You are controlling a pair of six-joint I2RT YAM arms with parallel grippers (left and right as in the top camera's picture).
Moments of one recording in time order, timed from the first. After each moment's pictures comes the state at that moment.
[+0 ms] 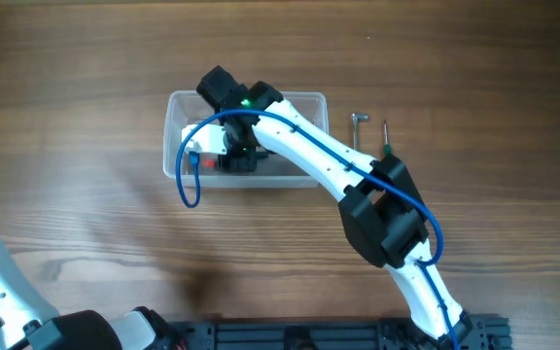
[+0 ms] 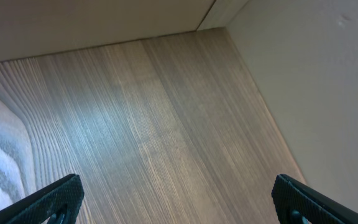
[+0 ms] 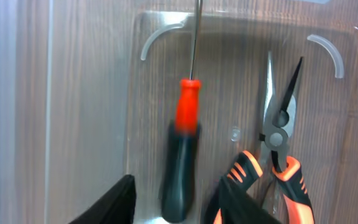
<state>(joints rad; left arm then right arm) 0.62 1.47 1.61 -0.85 -0.11 -0.60 0.78 2.32 2.00 -1.00 -0.20 -0.84</state>
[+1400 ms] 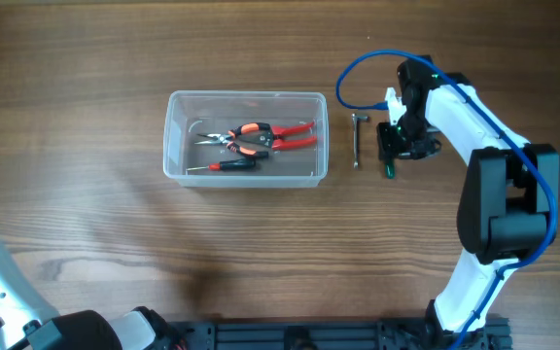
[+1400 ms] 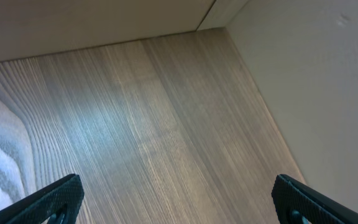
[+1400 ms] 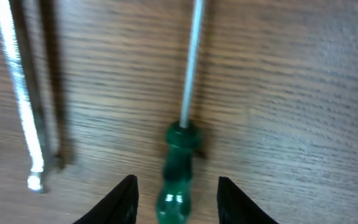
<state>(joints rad) 0.62 1.47 1.61 -0.85 -0.11 -0.60 0.08 2.02 1.39 -0.96 -0.07 -0.02</state>
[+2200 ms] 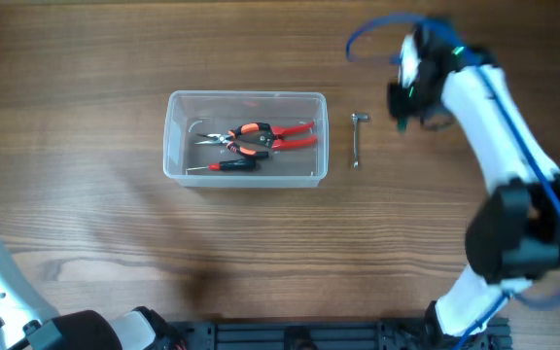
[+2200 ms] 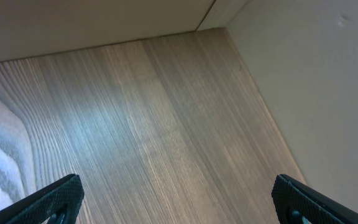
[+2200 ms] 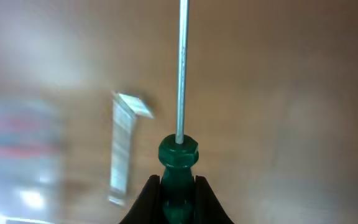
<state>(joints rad) 0.62 1.47 1.61 -0.85 -0.11 -0.60 0.10 1.87 1.67 -1.00 -0.05 0.03</state>
